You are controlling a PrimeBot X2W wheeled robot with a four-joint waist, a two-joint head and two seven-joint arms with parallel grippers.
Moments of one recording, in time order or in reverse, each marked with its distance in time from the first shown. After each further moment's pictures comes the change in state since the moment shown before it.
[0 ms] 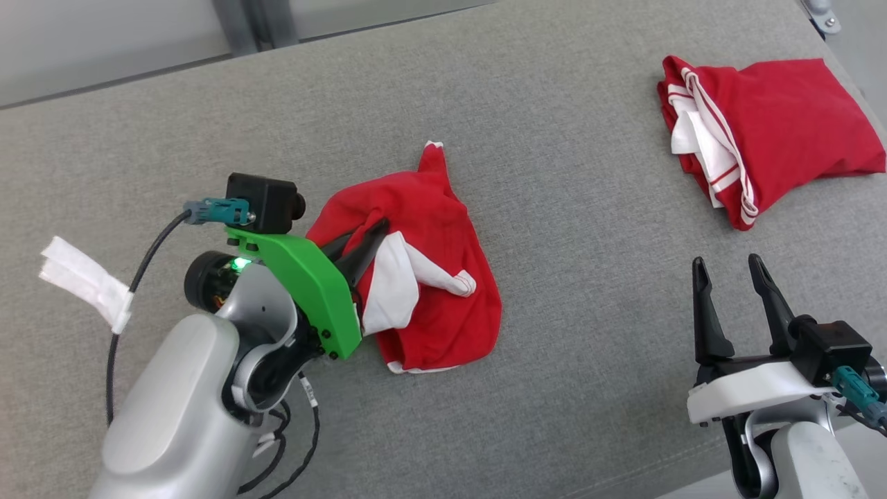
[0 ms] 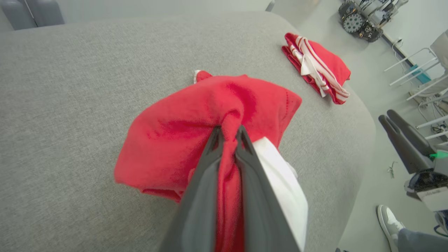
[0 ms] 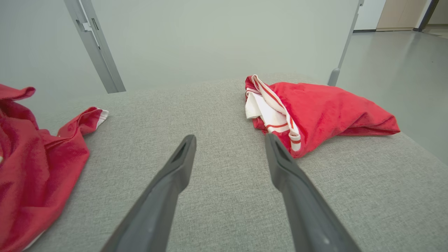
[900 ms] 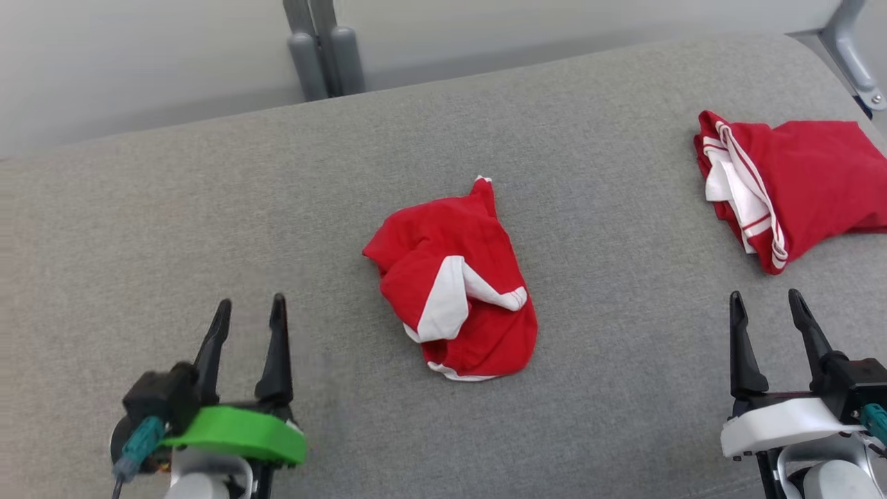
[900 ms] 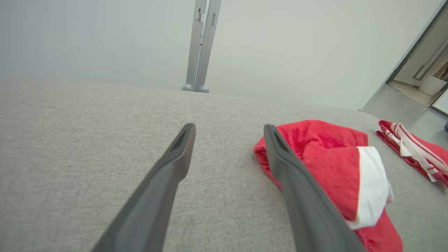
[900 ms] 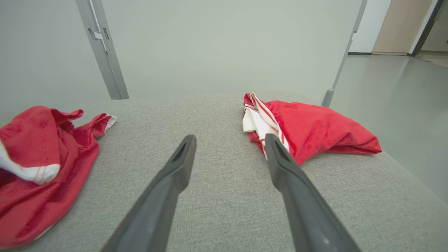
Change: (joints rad) left arm 0.355 -0.102 0.199 0.156 0.280 0.070 -0.749; right arm 0.094 0.001 -0.083 -0.043 -0.081 0.000 0.000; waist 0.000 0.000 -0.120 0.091
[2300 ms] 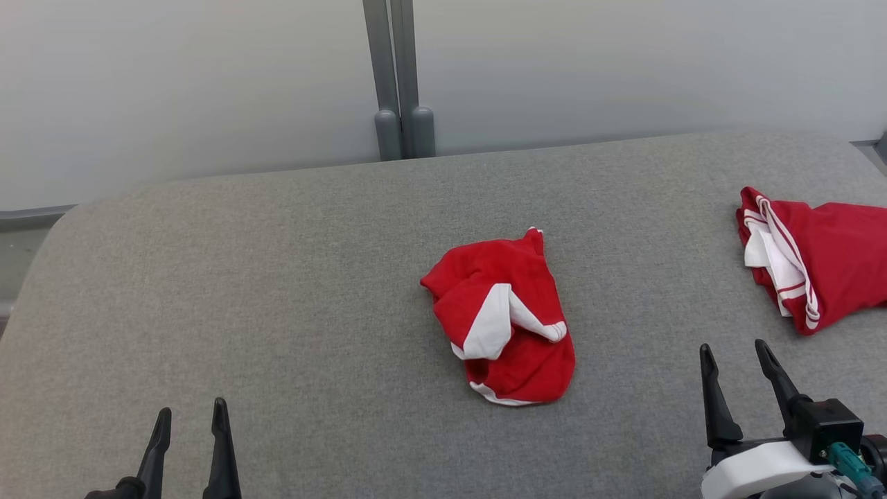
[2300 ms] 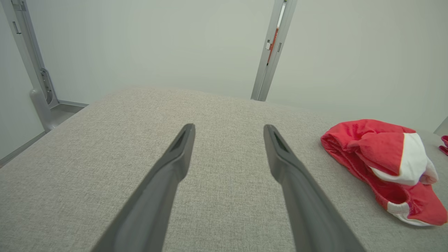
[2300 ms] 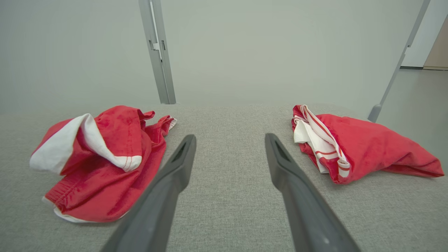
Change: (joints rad) left arm 0.323 -0.128 0.347 -0.117 0.232 -0.162 0.000; right arm 0.092 0.000 0.063 0.025 -0.002 0.000 0.000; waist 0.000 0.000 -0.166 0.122
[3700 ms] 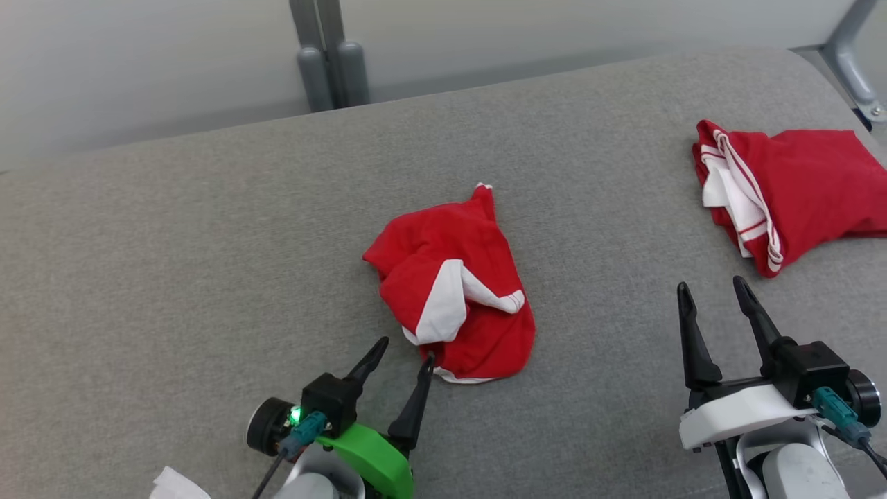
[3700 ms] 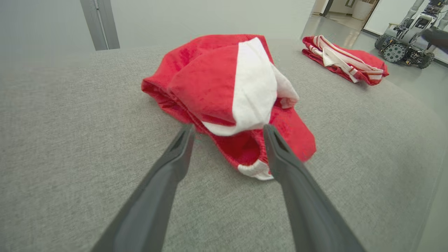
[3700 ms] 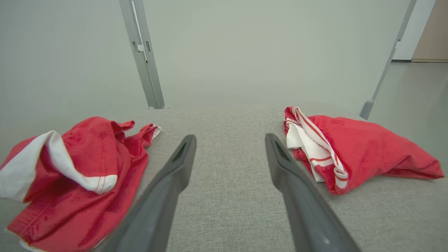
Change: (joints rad) left arm -0.386 -0.002 -0.542 0.378 -0.011 -0.004 -0.001; right arm -0.138 0.000 0.051 0.006 0.021 0.000 0.000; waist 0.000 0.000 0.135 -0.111
